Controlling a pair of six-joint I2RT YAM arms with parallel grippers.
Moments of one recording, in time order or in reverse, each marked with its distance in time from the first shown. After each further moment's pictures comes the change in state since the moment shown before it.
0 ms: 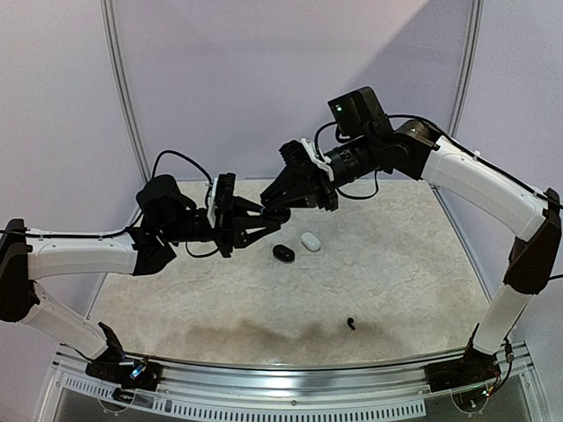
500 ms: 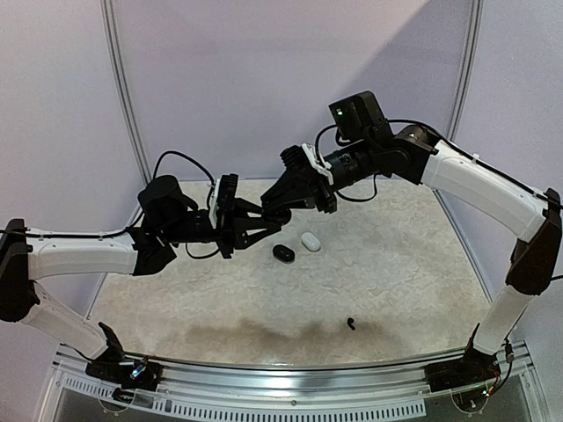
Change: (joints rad) left arm 0.000 0.001 0.000 -0.029 -0.014 0.000; right arm -0.003 -0.016 -0.055 0.058 0.010 -0.017
